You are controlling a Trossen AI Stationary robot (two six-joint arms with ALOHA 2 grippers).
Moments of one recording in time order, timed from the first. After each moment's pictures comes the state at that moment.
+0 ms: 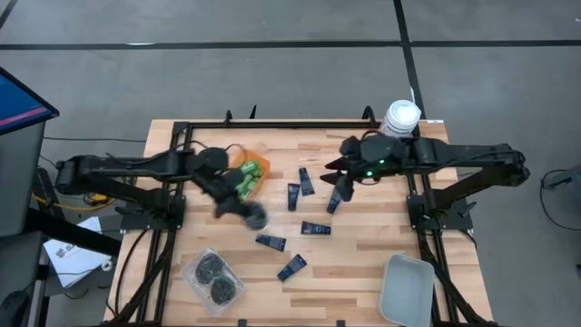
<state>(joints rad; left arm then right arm) 0.11 1.03 0.82 -0.47 0.57 -0.58 0.04 1.25 1.33 -0.65 0.17 0.51</state>
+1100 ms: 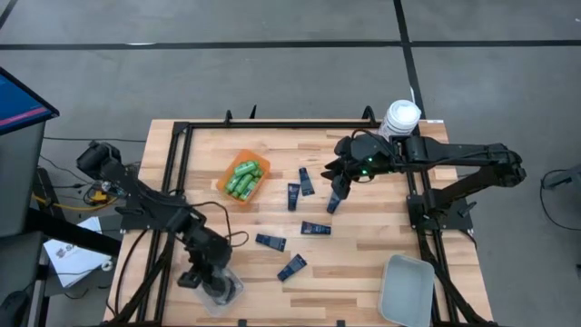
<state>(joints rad) -0.58 1.29 0.82 -0.57 0.46 -0.50 0.00 1.30 1.33 -0.72 0.15 0.46</state>
